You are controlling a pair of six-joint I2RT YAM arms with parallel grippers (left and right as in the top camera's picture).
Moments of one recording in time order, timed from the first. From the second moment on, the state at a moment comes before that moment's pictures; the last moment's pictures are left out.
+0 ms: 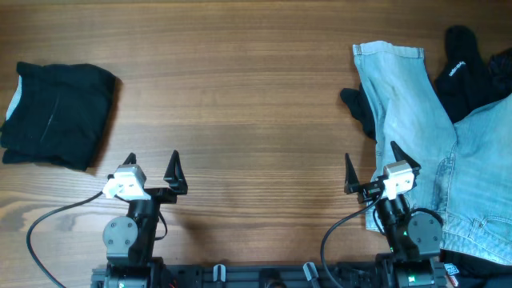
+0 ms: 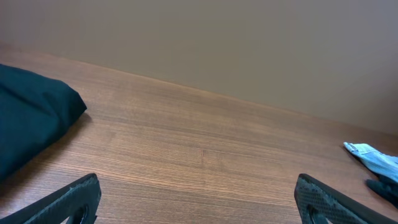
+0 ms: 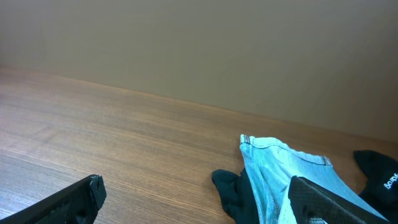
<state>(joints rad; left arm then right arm) -0.03 0.01 0.01 -0.07 0.03 -0.28 0.07 0.03 0.01 0.01 -0.16 -0.12</state>
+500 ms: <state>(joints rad) -0.03 0.01 0.01 -0.07 0.03 -0.28 0.07 0.03 0.01 0.01 -0.16 -0.12</state>
